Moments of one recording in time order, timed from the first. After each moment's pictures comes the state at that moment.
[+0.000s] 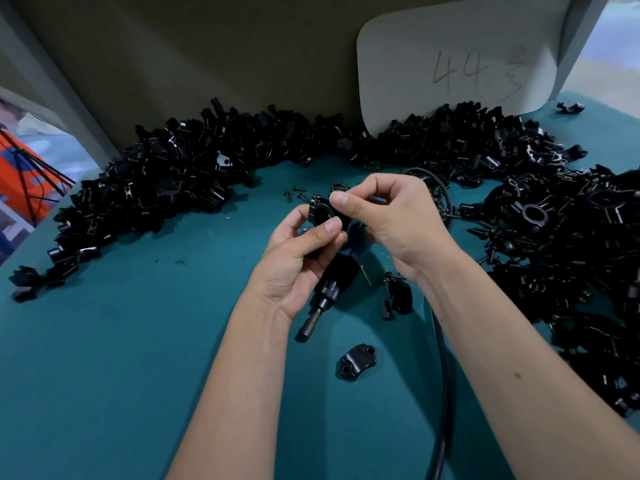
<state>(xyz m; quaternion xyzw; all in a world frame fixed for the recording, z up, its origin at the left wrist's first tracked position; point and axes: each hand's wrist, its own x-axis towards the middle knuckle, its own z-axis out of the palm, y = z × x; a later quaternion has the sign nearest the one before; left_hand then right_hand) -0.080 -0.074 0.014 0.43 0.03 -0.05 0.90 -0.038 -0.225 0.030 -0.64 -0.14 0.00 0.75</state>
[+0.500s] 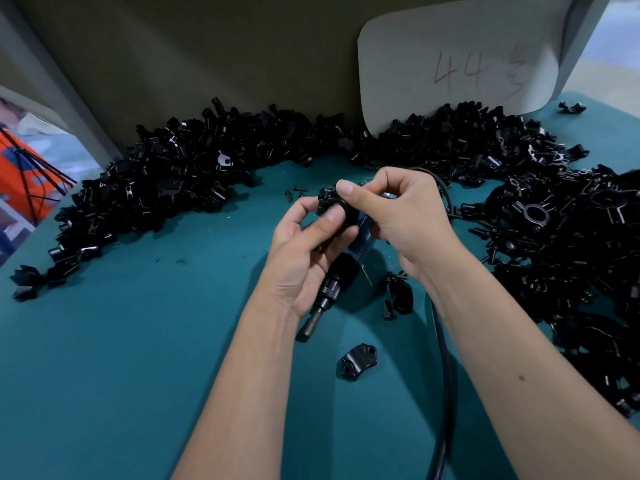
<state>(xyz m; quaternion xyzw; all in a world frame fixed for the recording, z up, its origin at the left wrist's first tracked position) -0.080 -0.084 0.015 0.44 -0.01 0.00 0.90 -0.036 -0.226 0.033 -0.67 -0.10 -0.05 0.74</state>
